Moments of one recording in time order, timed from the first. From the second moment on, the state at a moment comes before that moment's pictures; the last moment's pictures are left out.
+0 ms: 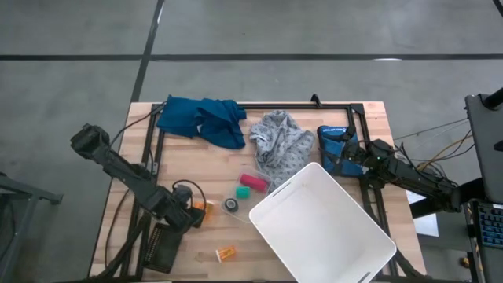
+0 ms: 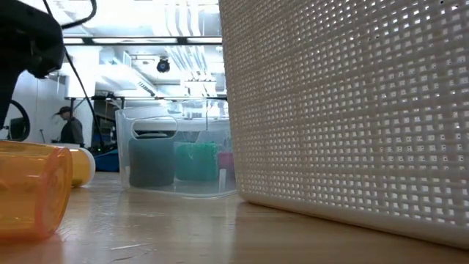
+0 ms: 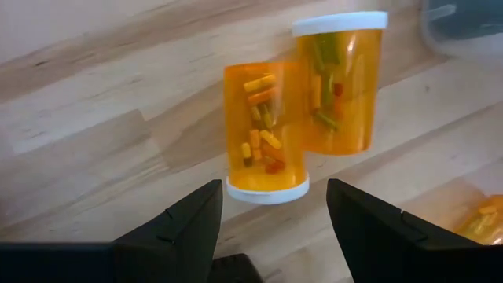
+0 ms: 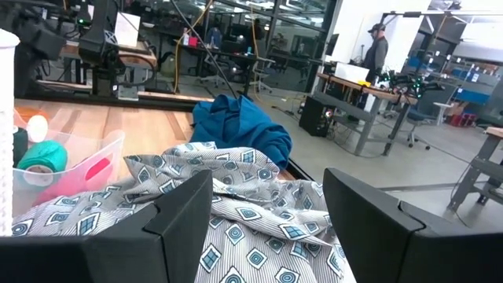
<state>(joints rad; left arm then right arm) -0.67 1.37 0.80 -0.85 -0.11 -1.88 -0.42 0.02 0.01 0.01 -0.02 -0.18</state>
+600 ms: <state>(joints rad) -0.61 1.37 0.78 -0.81 -0.08 -1.78 -0.42 0.02 0.01 0.01 -0.02 -0.18</state>
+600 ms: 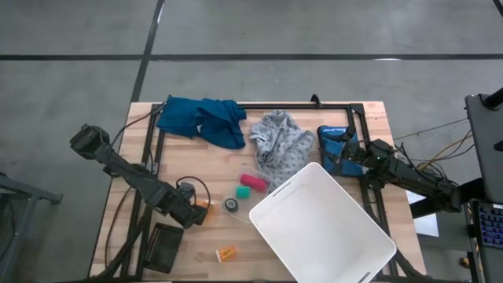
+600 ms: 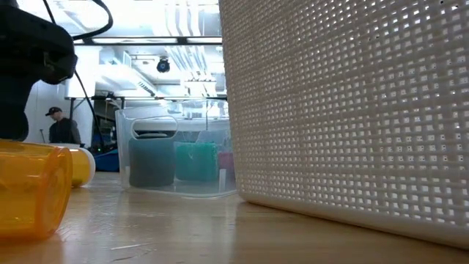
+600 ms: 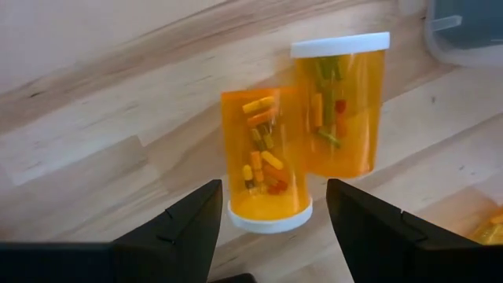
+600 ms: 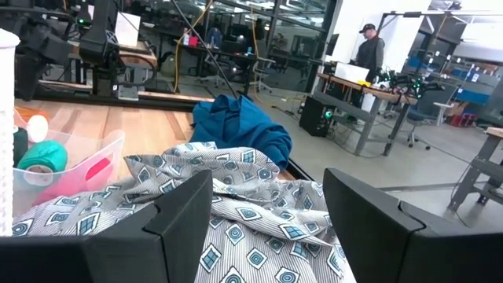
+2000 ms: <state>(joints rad) -0.57 1.36 0.63 -0.62 0.02 -1.78 -0.42 0.02 0.01 0.01 -0.02 -0.18</state>
